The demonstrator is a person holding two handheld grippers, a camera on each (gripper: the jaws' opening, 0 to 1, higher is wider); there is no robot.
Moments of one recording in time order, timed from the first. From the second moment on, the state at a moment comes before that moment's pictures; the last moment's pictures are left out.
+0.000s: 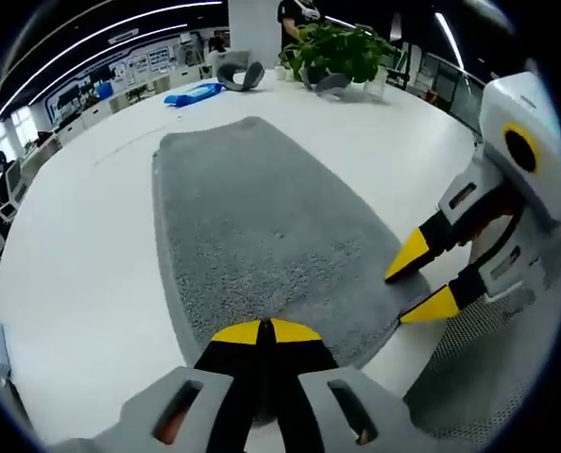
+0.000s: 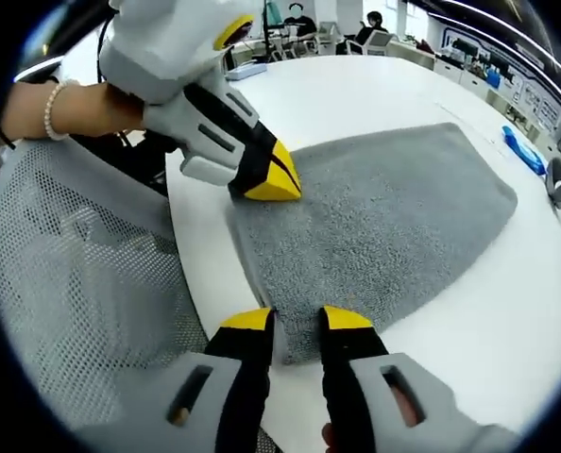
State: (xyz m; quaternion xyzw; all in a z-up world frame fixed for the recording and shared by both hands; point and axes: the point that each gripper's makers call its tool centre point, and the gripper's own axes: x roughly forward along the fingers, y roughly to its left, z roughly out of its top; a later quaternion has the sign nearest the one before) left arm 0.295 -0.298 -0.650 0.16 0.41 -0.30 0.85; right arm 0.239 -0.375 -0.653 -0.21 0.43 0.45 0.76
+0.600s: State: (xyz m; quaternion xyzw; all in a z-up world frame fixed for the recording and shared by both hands) left arm 0.251 -0.348 -0.634 0.21 0.36 -0.47 0.78; right arm 0.240 -0.400 -0.653 -0.23 0.41 0.47 0.75
